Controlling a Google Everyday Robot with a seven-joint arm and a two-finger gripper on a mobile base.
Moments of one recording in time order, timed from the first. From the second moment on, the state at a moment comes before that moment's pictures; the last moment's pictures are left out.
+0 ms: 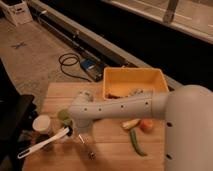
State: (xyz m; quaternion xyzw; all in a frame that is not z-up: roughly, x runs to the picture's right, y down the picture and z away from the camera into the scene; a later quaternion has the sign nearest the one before) arm -0.114 0.254 0.760 -0.23 -0.32 -0.66 0.64
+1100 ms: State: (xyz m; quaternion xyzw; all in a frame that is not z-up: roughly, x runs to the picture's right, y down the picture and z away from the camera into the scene) arm -0.113 0.291 0.773 -0.28 -0.36 -0.65 0.61
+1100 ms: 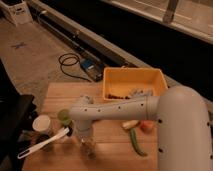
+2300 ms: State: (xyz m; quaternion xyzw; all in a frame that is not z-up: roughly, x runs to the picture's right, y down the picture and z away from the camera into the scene) arm -0.089 0.228 0.738 -0.29 -0.28 -0.62 0.68
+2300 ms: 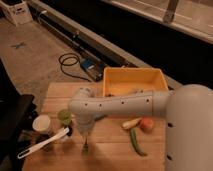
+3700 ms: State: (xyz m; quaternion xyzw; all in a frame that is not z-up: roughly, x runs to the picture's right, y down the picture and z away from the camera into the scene) arm -0.005 0.253 0.778 -0.34 -0.23 -0.49 0.77
